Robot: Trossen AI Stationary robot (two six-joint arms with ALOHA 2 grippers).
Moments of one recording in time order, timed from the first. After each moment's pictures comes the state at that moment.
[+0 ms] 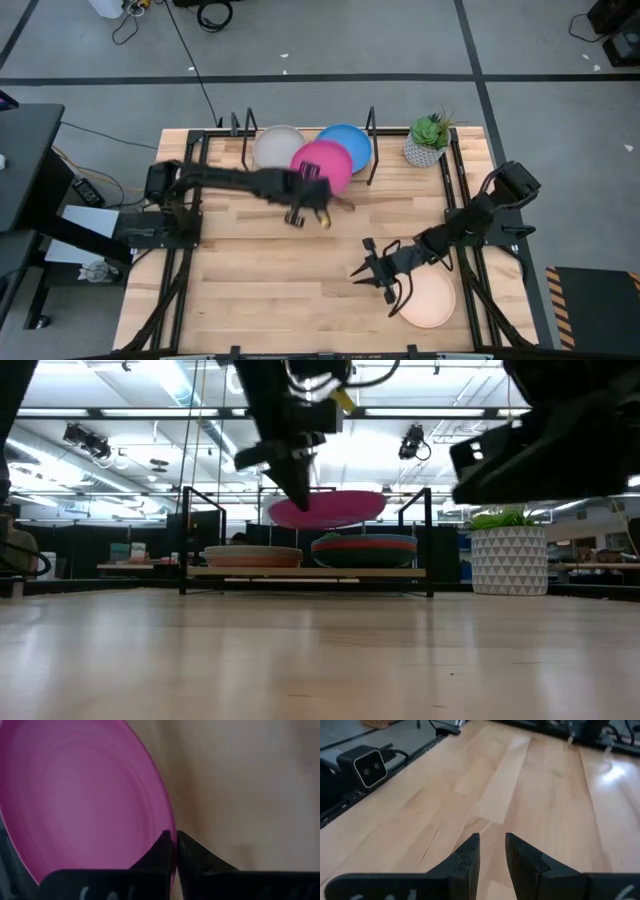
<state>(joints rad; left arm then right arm) 0.03 1.83 1.48 -0.80 -0.39 0.49 0.52 1.63 0.50 0.71 0.22 -0.05</state>
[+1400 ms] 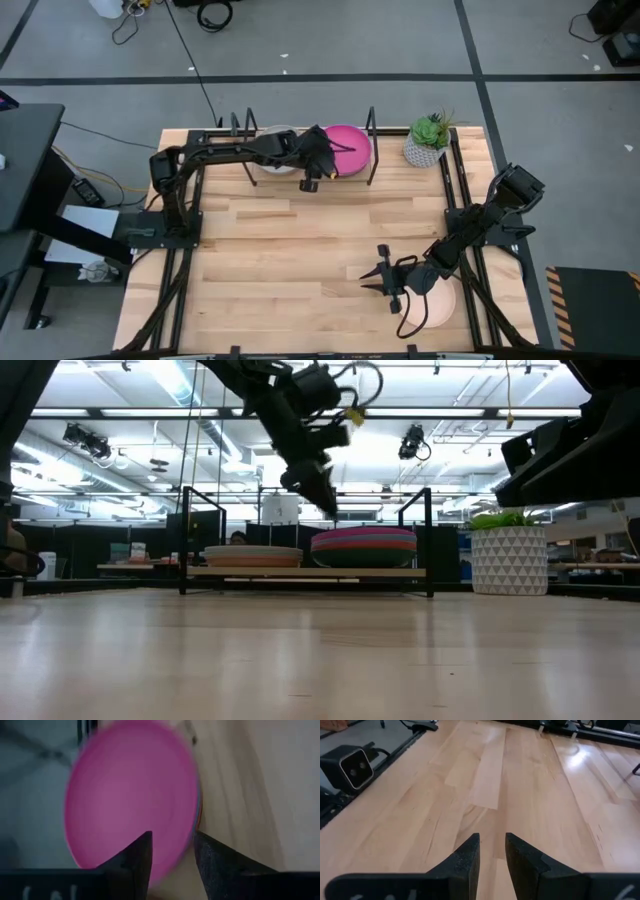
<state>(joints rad) 0.31 1.86 1.48 -0.49 -0.14 0.63 0.71 1.63 0.50 0.63 0.55 0.14</state>
